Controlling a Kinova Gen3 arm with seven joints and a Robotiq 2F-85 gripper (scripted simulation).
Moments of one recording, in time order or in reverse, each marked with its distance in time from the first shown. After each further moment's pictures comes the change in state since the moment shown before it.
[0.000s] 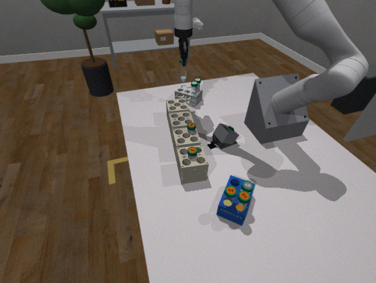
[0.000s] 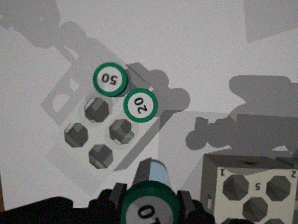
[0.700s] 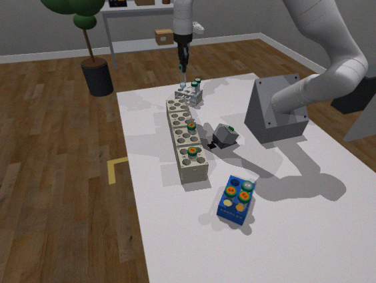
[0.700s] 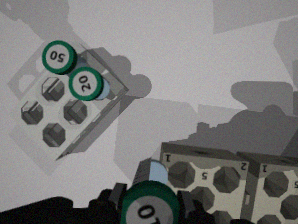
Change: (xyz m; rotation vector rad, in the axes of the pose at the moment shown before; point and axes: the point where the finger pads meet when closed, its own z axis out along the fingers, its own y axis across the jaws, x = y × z) arm -0.009 0.063 0.000 0.002 -0.003 -0.064
